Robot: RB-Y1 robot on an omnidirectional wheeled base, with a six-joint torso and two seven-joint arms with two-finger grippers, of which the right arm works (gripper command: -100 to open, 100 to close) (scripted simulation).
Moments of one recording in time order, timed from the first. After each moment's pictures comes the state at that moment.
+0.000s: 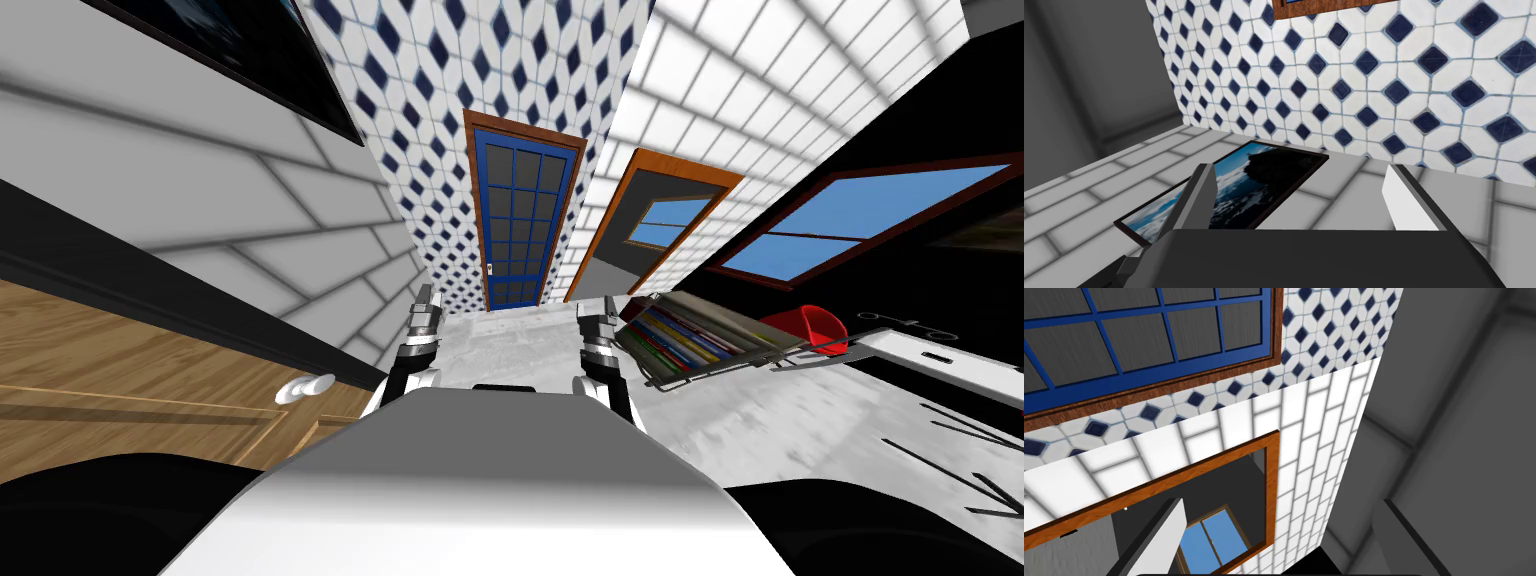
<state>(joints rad) 0.53 -0.05 0.01 -2.22 -0.12 -0.42 -0.14</state>
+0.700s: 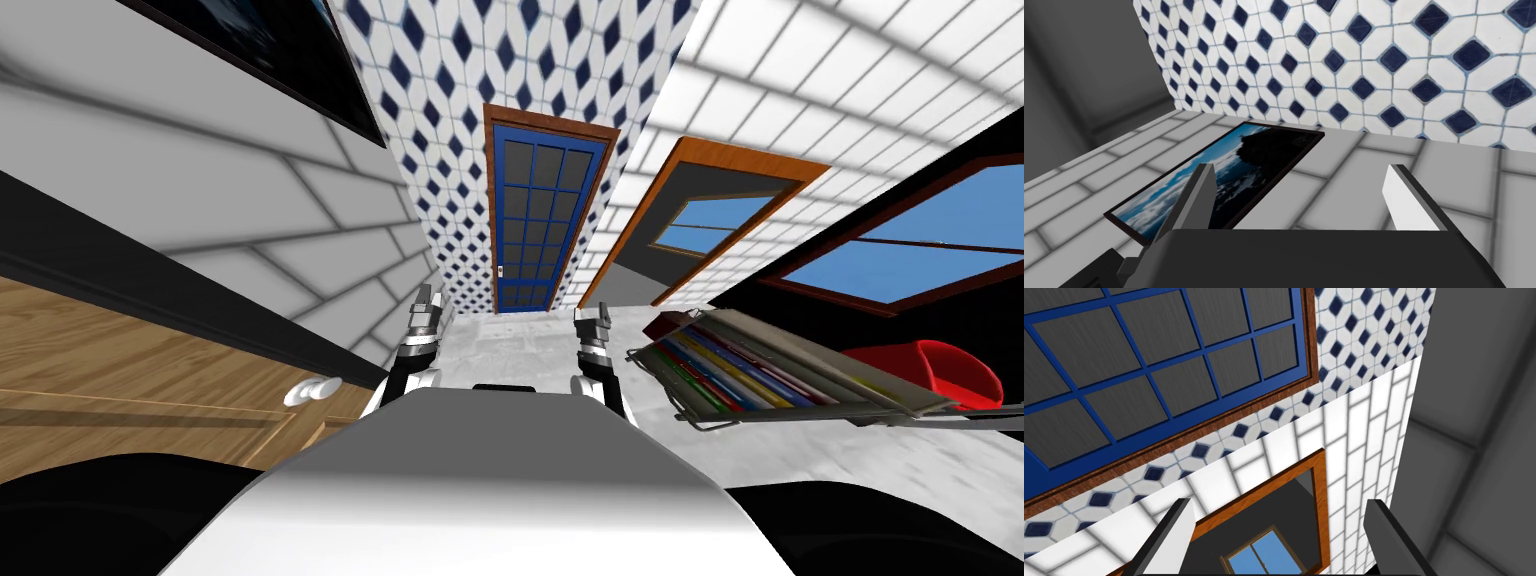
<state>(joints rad) 0.49 -0.07 -0.01 -2.08 -0.17 -0.46 -0.24</state>
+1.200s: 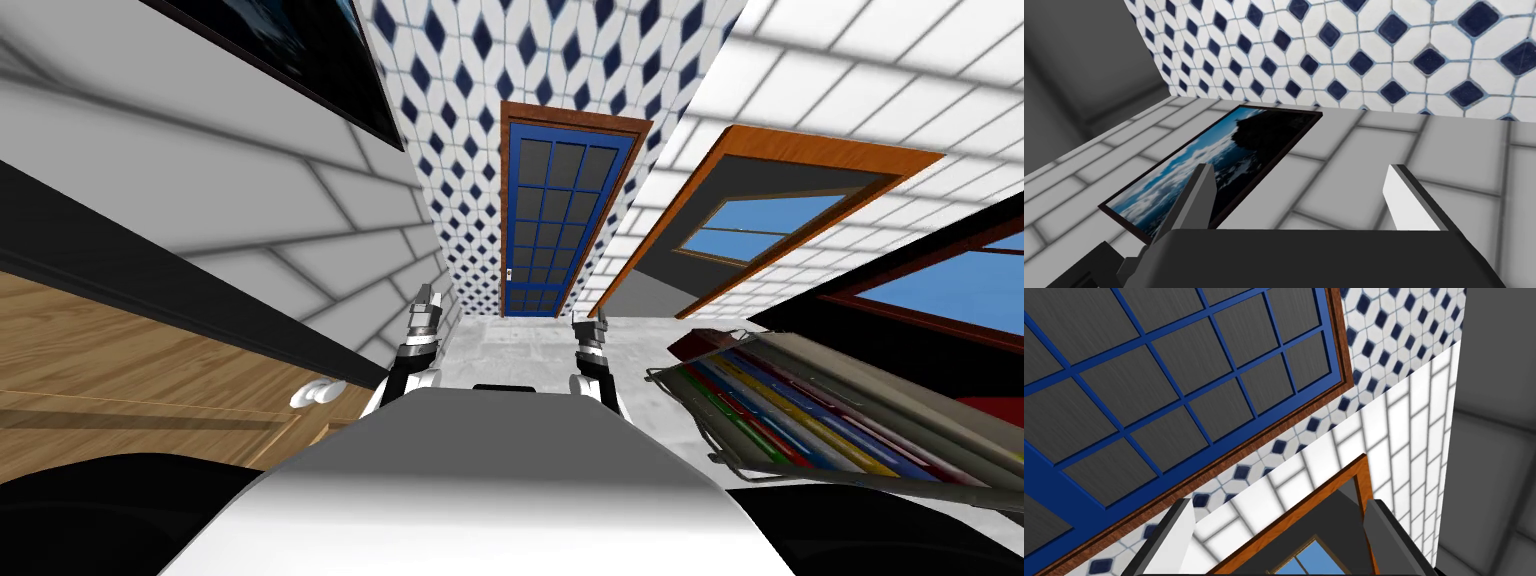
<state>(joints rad) 0.44 -0.08 -0.03 -1.96 -0.21 -0.50 -0.34</state>
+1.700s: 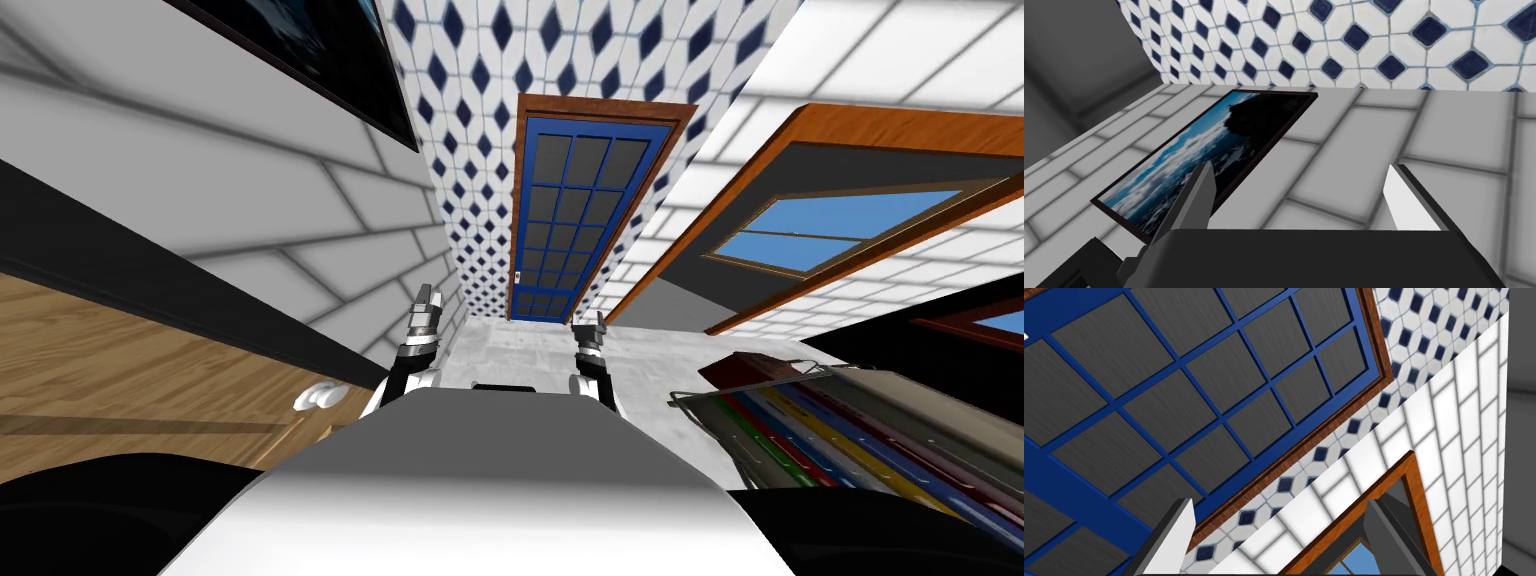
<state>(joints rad) 0.41 -0.09 -0.05 -1.85 -0.25 -0.53 -0.44</state>
